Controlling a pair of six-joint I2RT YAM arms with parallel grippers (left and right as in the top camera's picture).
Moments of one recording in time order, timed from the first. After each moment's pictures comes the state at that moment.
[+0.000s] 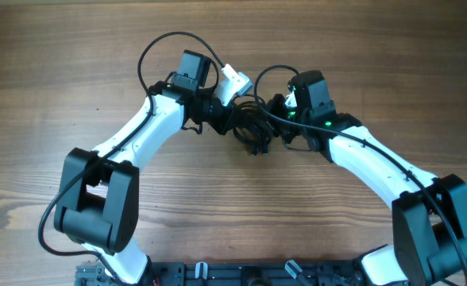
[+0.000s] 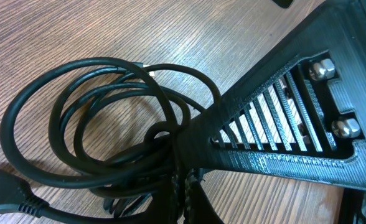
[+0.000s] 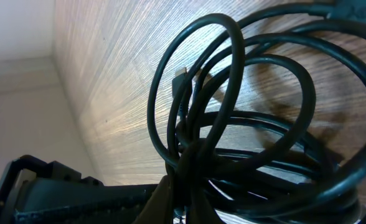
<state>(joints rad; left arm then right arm) -0.35 1.84 1.25 -0.54 0.69 0.28 0.40 1.65 0.94 -0.11 -0.47 1.10</state>
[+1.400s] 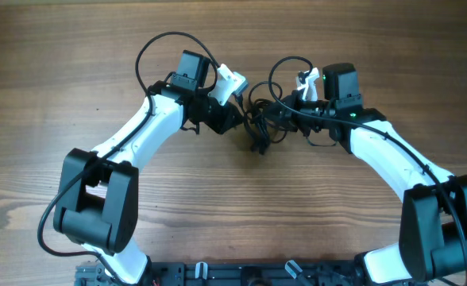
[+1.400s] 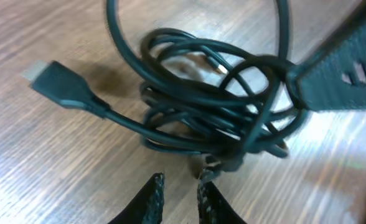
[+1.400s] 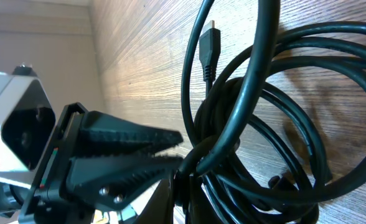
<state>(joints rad) -0.35 1.84 1.25 -0.57 0.60 0.25 0.23 1.65 0.94 -0.13 -0.79 0.81</state>
